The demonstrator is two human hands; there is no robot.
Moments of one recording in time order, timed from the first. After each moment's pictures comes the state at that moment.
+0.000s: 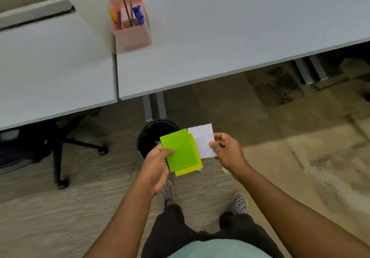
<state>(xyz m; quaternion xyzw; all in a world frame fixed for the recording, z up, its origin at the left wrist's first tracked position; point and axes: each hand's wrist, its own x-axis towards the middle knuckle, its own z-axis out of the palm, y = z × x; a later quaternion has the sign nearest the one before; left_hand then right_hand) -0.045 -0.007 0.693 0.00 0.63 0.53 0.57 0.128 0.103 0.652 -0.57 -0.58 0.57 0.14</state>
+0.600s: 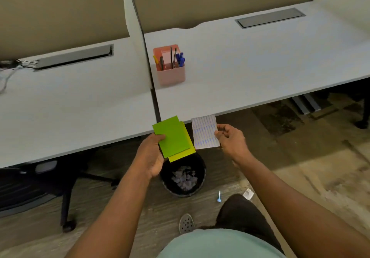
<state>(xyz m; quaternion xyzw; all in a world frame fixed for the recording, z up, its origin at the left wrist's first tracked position) -0.258 -0.022 0.772 0.02 0.54 0.62 0.56 -0.059 0.080 0.747 -0.56 -0.56 0.55 0.27</state>
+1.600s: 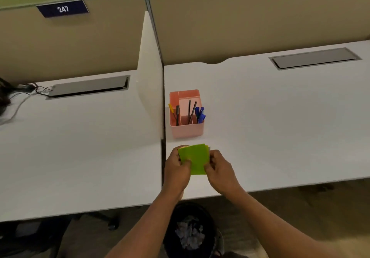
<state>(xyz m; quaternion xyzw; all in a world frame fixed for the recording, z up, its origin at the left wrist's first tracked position) -0.324 0.205 0.745 0.21 0.74 0.54 0.34 -0.204 0.274 0.729 -0.44 -0.74 0.48 0.18</state>
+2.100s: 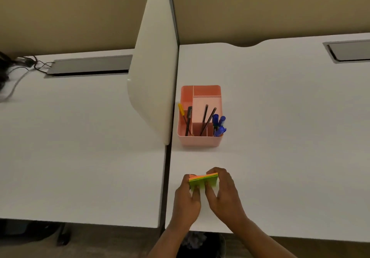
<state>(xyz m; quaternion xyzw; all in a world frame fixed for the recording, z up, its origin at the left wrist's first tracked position) -0.339 0.239 0.645 0.25 0.82 0.40 0.33 -0.245 0.320 0.638 -0.38 -0.80 0.43 0.18</state>
